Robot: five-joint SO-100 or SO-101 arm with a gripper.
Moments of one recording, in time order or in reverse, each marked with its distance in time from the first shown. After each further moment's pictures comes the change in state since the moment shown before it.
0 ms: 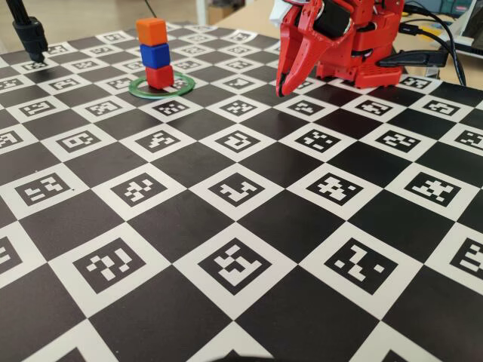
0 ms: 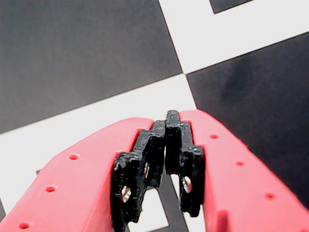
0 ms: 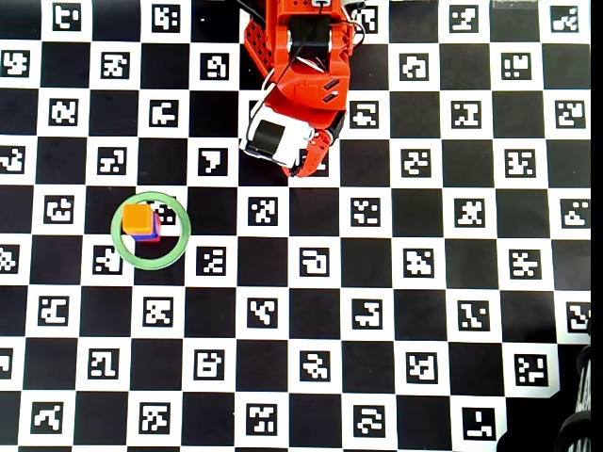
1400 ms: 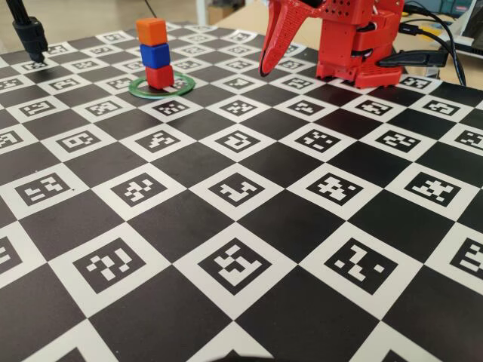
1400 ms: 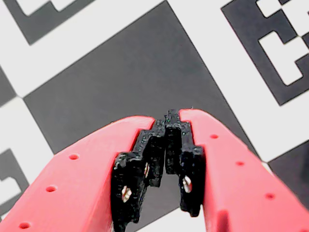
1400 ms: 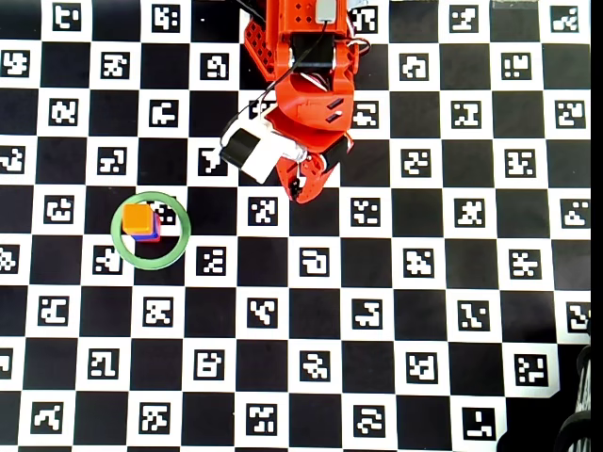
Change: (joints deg) arm 0.2 -27.1 -15.4 -16.5 15.5
